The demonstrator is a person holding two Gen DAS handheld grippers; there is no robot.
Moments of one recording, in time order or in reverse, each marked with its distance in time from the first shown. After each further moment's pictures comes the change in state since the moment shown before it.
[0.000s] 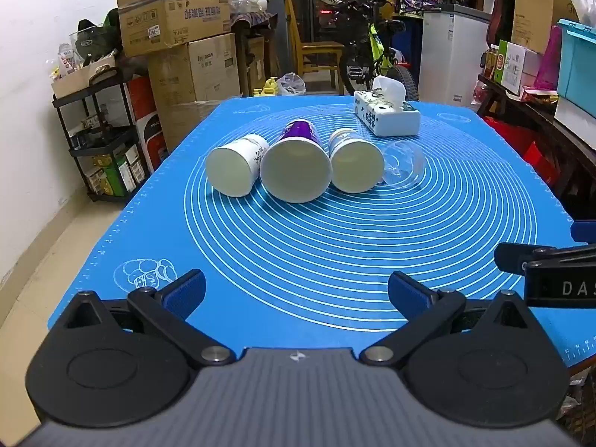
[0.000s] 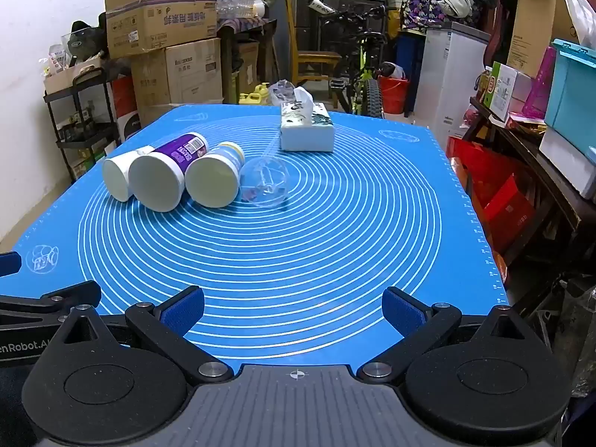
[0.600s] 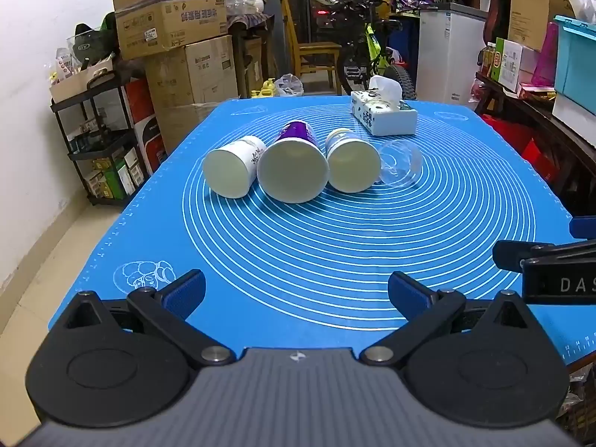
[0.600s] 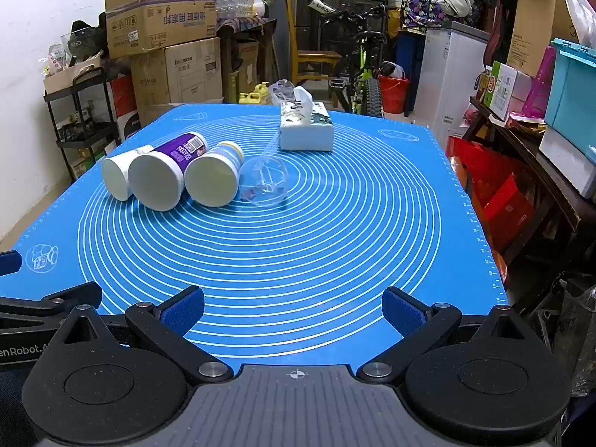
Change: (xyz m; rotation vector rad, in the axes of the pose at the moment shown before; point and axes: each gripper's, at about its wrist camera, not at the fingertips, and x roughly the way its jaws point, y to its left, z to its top) left arm 0.002 0.000 0.000 0.009 -0.003 -0.003; right arm 0.000 -0.001 0.000 0.001 0.003 0.001
